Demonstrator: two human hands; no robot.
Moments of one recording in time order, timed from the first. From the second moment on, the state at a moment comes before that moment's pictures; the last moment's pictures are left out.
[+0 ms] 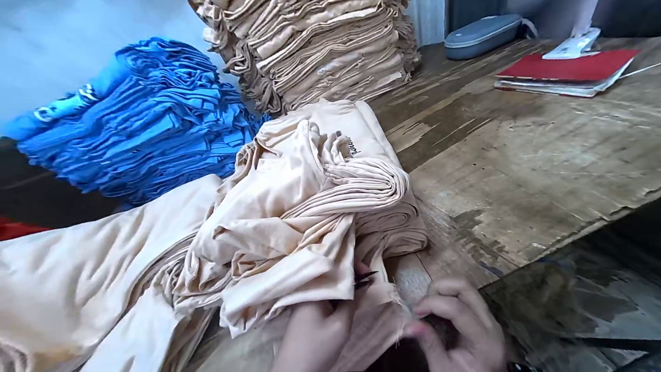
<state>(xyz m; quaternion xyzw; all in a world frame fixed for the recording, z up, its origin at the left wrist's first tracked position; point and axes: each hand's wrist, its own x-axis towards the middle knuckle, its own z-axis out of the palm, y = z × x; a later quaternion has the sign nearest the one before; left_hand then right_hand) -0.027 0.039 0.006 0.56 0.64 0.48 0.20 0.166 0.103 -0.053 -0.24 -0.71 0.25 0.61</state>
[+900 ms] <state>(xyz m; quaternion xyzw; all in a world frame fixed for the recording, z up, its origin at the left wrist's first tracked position) -0.017 0.012 0.006 0.70 0.60 0.28 -0.27 0.185 0.068 -0.040 -0.33 -0.77 0.23 0.50</state>
